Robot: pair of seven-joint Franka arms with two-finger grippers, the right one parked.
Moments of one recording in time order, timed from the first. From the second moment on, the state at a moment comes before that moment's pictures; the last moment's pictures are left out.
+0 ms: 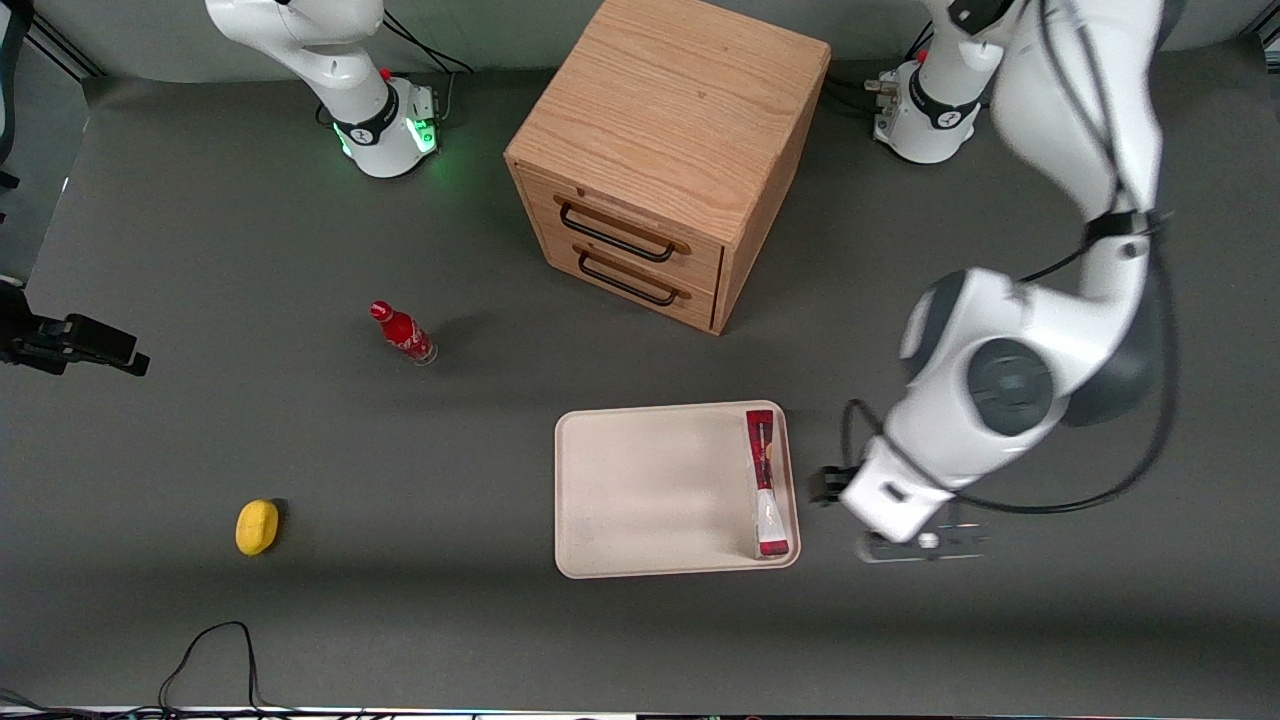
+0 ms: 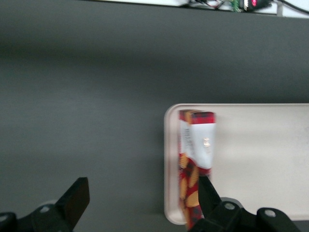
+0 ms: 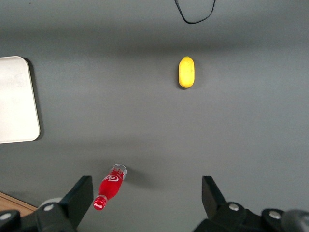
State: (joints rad) arm -0.20 0.62 -0.13 -1.15 0.05 1.88 -0.40
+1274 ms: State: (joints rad) arm 0.20 -0.13 -0.24 -1.74 0.02 1.60 -0.11
